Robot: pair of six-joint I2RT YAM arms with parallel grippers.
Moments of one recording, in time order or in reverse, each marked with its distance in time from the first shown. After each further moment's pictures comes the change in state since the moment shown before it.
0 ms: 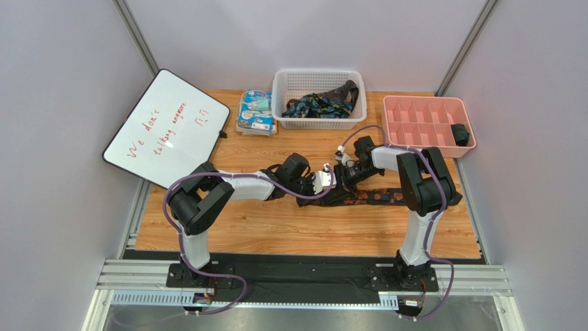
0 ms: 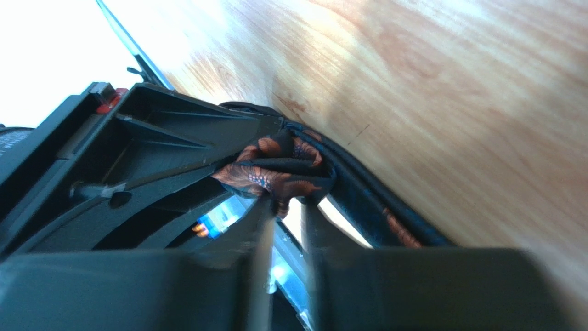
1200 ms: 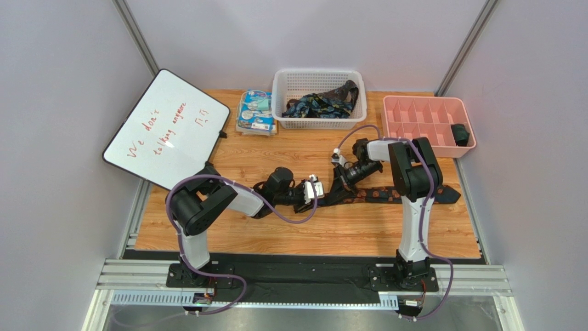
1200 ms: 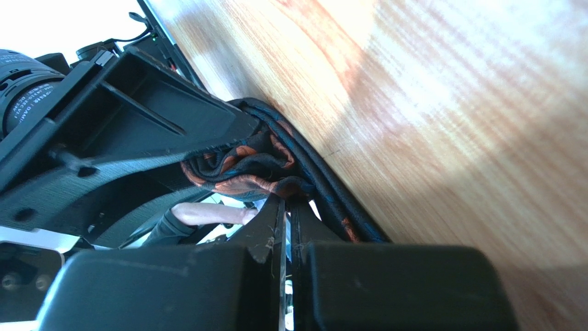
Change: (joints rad) left arm 0.003 -0.012 -0.298 0.599 0.061 -0.019; right arm -0.023 0.213 0.168 -0.254 -0.083 -0.272
